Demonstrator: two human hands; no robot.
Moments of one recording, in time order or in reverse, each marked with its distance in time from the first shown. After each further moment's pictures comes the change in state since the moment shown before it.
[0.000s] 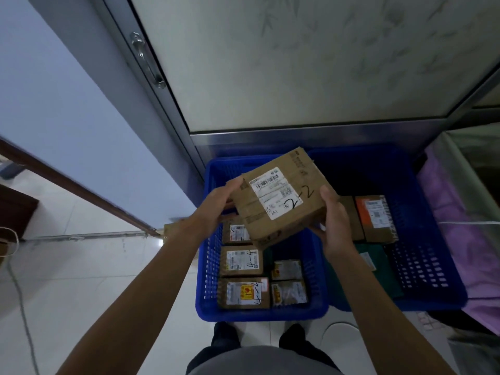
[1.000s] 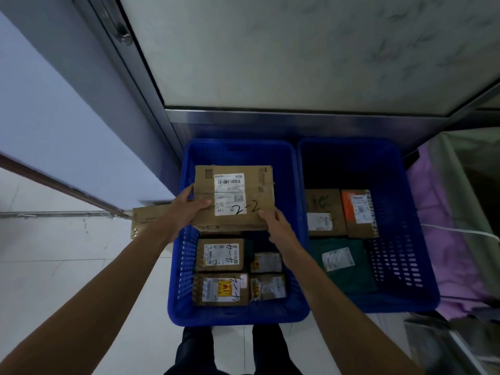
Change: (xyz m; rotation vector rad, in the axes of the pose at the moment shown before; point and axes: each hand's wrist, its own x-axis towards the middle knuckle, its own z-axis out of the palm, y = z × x) left_hand 0.089 -0.074 -0.060 -0.023 0.109 -0.131; right_hand 0.058 0.068 0.057 -0.484 -0.210 0.256
